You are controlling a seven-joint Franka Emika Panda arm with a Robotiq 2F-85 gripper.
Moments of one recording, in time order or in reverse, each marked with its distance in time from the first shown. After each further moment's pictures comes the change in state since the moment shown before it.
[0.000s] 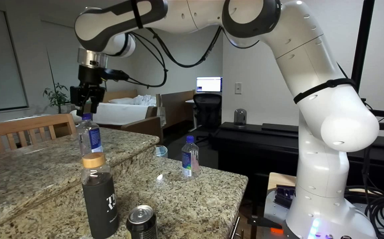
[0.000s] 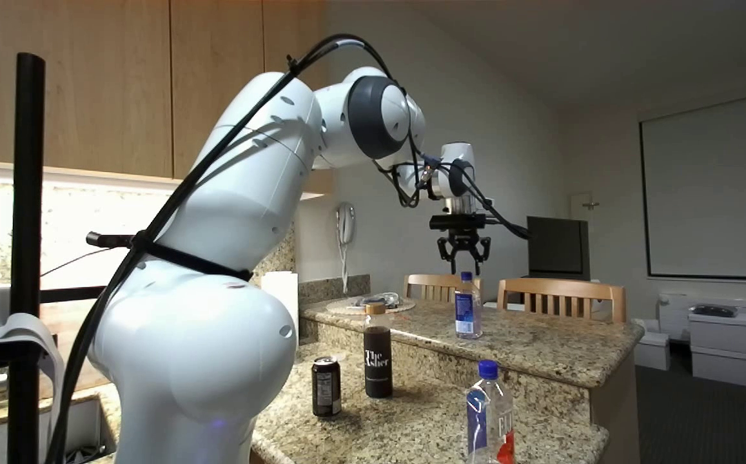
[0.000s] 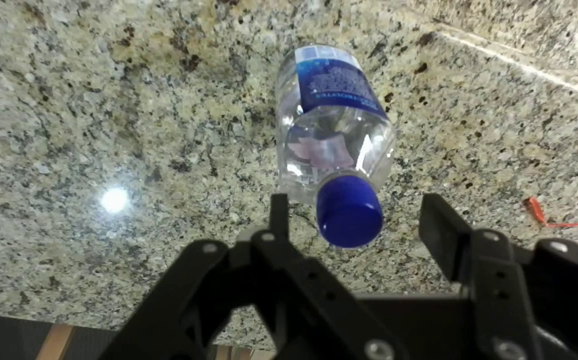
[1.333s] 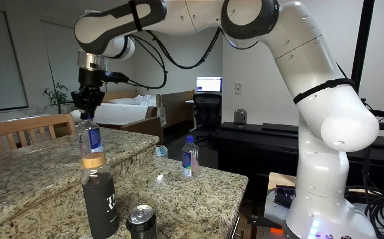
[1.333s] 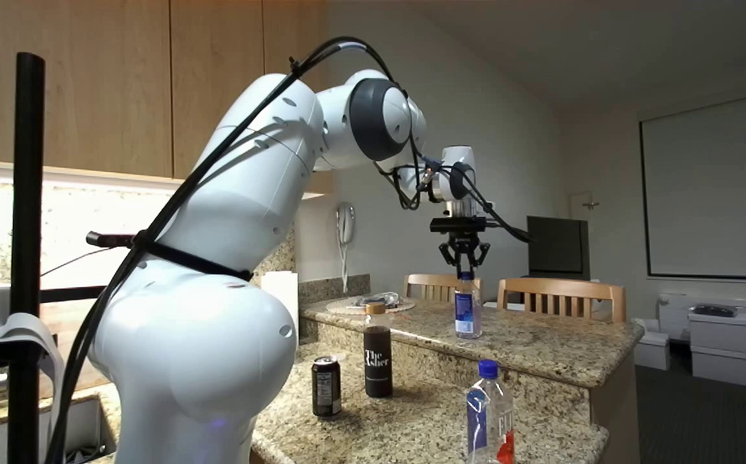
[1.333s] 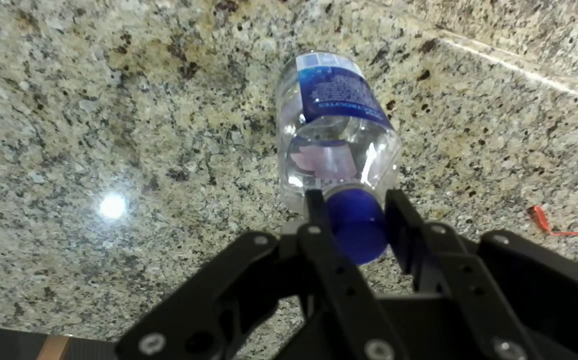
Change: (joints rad) arm 0.000 0.012 0.000 0.000 0.000 -0.001 0.000
